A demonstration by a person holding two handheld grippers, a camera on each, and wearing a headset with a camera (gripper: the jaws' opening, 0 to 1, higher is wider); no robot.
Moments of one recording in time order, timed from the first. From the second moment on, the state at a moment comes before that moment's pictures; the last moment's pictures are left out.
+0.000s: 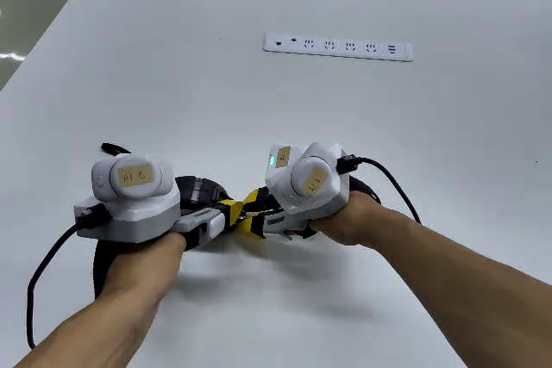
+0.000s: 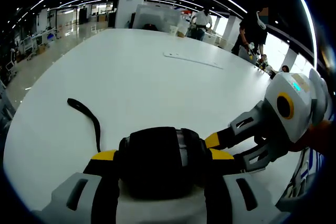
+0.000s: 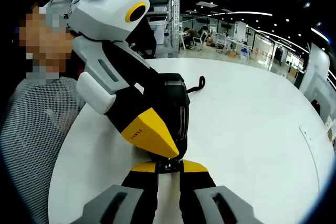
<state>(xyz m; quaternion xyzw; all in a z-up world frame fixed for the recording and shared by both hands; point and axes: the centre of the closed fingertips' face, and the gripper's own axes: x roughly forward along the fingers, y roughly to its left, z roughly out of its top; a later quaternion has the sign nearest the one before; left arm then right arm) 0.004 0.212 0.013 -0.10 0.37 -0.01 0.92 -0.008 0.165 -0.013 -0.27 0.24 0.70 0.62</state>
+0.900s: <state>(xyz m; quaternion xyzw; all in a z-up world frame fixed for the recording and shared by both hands) 0.001 0.212 0.013 -0.10 0.39 -0.01 0.92 -0.007 0.159 -0.009 -0.28 0.24 0.69 0.62</state>
